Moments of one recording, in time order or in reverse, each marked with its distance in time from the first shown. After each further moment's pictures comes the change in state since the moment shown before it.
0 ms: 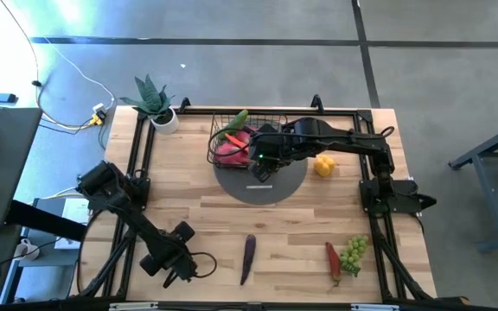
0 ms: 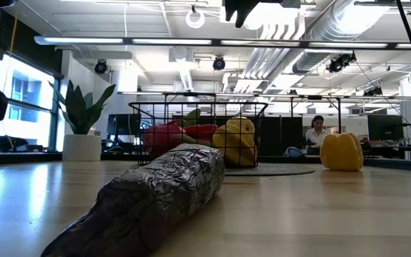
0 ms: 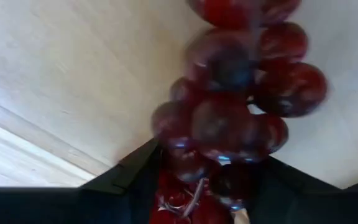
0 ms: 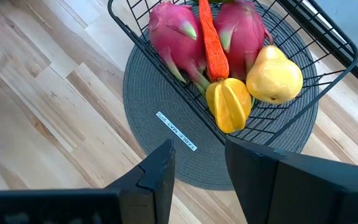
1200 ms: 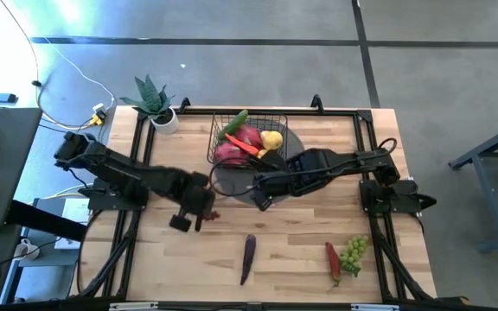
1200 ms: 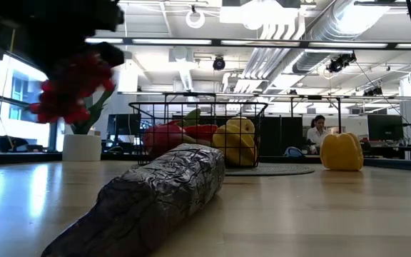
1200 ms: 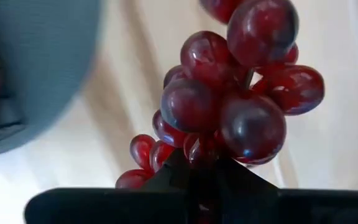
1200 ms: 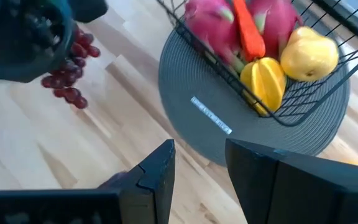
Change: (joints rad) left arm 0.521 -0.404 -0.022 0.037 -0.167 0.116; right arm 0.213 0.000 0.000 0.000 0.109 0.228
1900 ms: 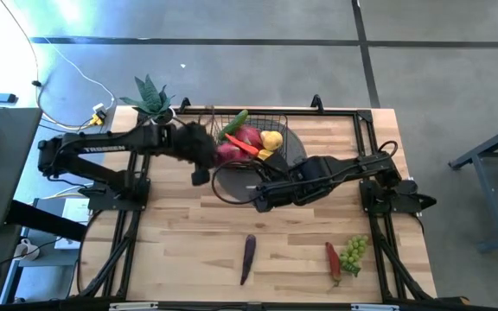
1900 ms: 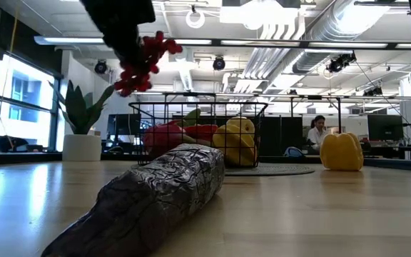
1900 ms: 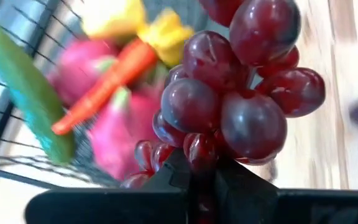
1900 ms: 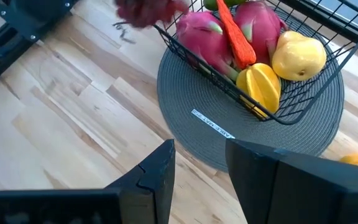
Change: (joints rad) left arm 0.479 -0.208 0.000 0.296 0.060 0.006; right arm 0.051 0.000 -0.004 0.000 0.100 0.150
